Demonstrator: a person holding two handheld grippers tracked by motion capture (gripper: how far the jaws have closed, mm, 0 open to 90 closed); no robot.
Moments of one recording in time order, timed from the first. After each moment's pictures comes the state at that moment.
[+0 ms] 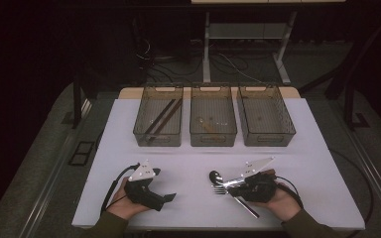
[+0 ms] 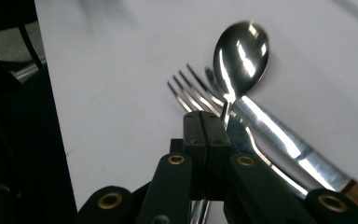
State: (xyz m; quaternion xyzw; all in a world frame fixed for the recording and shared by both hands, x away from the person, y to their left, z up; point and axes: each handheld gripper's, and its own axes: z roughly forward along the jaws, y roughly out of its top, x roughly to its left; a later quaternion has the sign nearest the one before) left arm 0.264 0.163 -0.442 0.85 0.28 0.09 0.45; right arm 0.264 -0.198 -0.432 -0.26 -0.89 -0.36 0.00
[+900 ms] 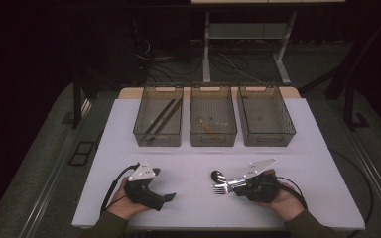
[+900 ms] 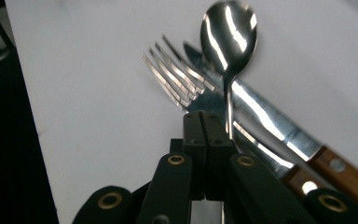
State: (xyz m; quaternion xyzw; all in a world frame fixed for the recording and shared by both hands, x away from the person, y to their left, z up) left arm 0.264 0.163 -0.443 0.85 0.28 0.09 0.45; right arm 0.265 -0.207 -0.434 -0.28 -0.90 -0.34 -0.02
